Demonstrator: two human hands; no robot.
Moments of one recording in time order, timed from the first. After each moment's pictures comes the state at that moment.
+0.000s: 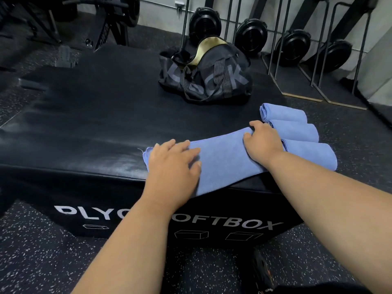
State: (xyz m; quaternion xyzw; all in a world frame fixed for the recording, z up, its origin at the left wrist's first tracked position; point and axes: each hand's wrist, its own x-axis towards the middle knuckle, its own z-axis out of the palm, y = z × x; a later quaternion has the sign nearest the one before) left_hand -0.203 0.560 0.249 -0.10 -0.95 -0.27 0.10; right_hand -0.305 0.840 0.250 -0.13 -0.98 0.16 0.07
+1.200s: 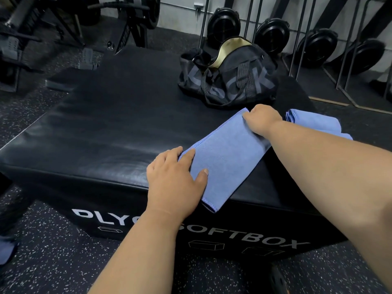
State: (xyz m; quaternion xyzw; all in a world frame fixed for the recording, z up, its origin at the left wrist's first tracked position) left_hand -0.212 0.534 0.234 0.01 -0.97 -0.23 0.06; right_hand -0.422 0.800 0.267 -0.10 -0.98 0.15 0.00
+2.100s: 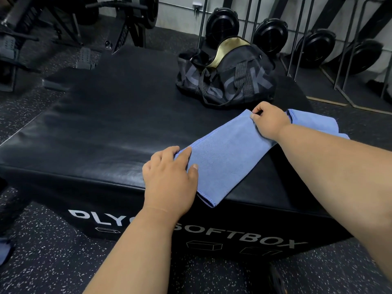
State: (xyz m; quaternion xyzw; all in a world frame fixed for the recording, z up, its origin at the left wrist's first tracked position) left_hand -0.216 0.535 0.234 0.02 -0.97 -0.24 0.06; right_hand -0.418 0.838 0.259 -0.05 -0.98 0.20 0.06
